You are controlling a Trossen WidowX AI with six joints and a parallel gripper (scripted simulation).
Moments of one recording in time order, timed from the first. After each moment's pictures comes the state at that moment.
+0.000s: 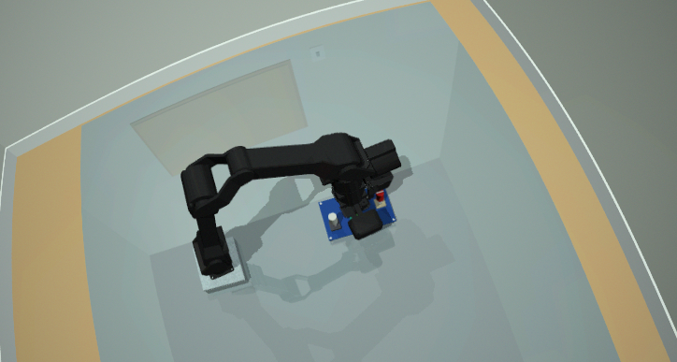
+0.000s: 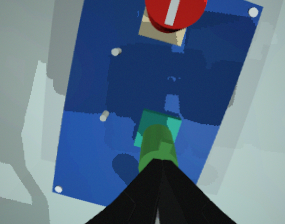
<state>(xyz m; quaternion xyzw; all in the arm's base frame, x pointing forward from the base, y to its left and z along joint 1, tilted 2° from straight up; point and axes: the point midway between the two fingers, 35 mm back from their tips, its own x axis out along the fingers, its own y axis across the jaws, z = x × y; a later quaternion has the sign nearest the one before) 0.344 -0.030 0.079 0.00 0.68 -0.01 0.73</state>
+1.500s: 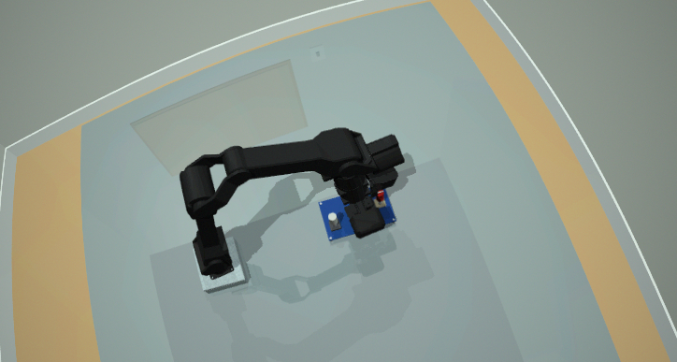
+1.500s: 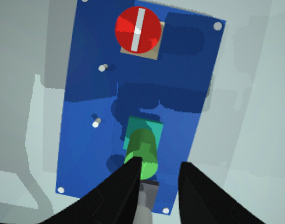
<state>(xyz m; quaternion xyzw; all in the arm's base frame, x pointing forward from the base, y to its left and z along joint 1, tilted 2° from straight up) 0.351 -0.038 0.105 0.01 0.67 -0.04 0.74</state>
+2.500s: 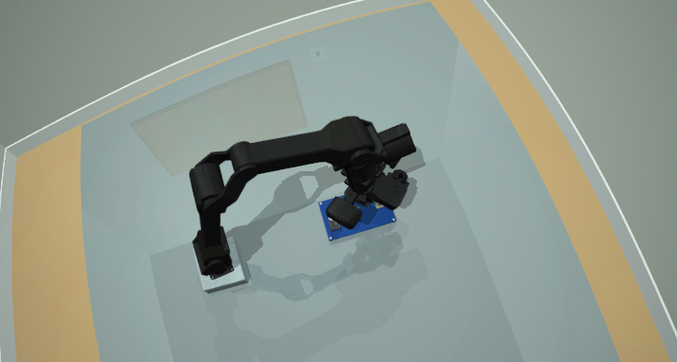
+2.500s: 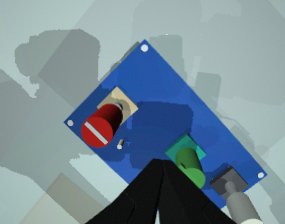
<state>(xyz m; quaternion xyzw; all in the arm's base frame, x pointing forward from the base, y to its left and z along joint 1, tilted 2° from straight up) 0.374 -0.040 0.128 0.36 0.56 -0.35 0.66</state>
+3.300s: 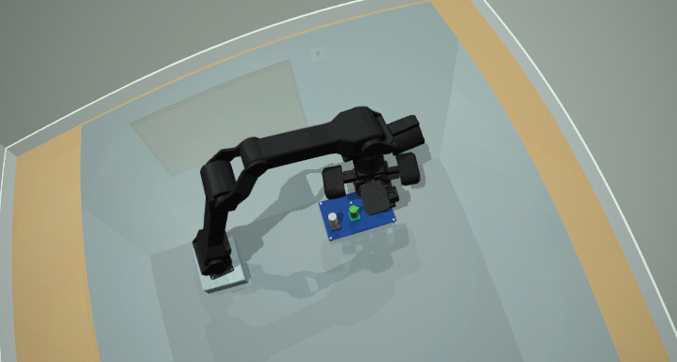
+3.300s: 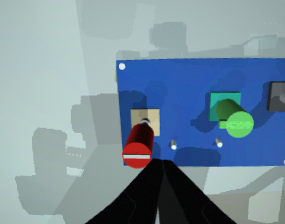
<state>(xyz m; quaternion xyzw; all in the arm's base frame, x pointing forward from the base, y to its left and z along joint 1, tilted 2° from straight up) 0.390 -0.035 0.140 0.59 0.38 -0.55 0.45</state>
